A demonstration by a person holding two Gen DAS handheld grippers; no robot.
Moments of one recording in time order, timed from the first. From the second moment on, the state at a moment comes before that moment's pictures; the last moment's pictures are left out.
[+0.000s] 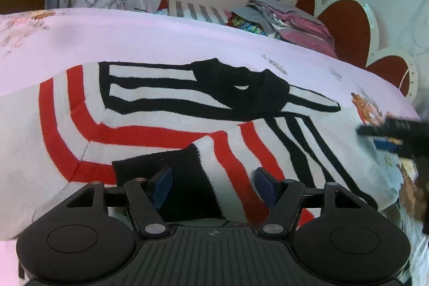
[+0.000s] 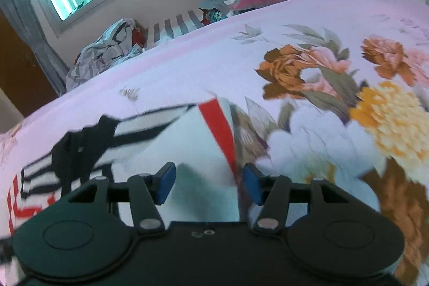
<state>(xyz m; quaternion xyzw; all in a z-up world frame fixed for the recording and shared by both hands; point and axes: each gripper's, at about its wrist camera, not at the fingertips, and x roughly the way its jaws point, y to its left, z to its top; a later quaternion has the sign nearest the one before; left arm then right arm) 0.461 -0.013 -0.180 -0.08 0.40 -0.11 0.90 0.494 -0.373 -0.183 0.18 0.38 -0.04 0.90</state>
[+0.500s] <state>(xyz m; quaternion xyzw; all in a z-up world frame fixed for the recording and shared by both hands) 0.462 -0.015 -0.179 -0.06 0.41 -0.11 0.90 0.506 -0.374 -0.182 0.11 0.37 -0.09 0.92</state>
